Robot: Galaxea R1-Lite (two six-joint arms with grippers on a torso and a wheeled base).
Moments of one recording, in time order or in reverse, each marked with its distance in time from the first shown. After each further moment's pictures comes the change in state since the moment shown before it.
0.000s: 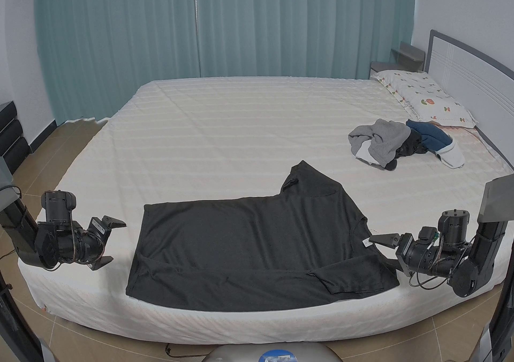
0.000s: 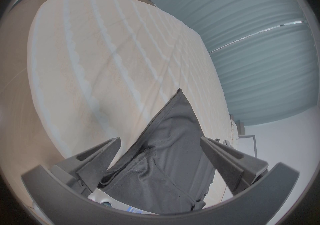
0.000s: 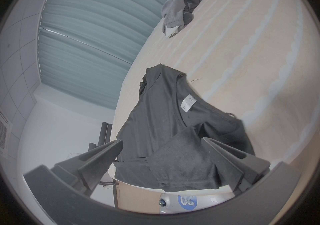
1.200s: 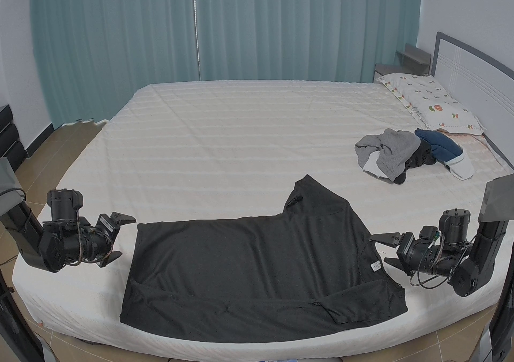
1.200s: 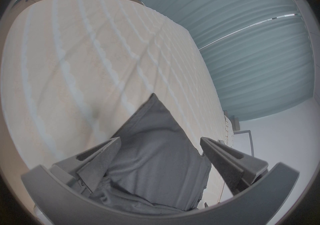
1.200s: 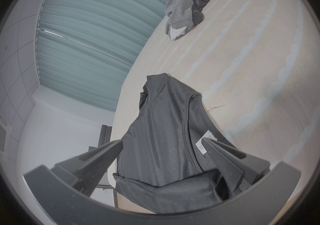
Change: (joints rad) left arm -0.064 0.002 -0.026 -0.036 -0.001 -0.016; right arm -0.001 -0.002 -0.001 0.000 0.000 -0.001
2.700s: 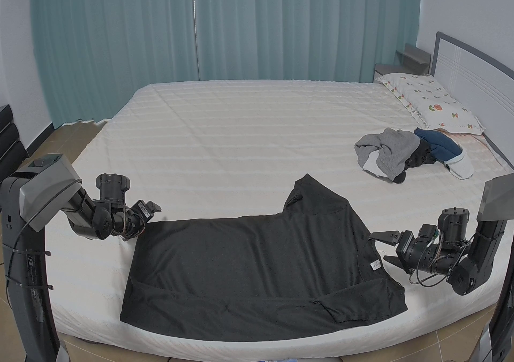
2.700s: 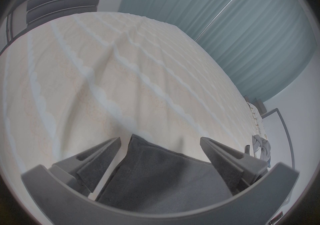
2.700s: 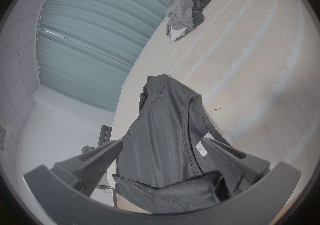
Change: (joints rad) left arm -0.093 0.399 -0.573 0.226 0.229 0.251; right arm -0.002 0.011 -0.024 0.001 -0.004 -0.001
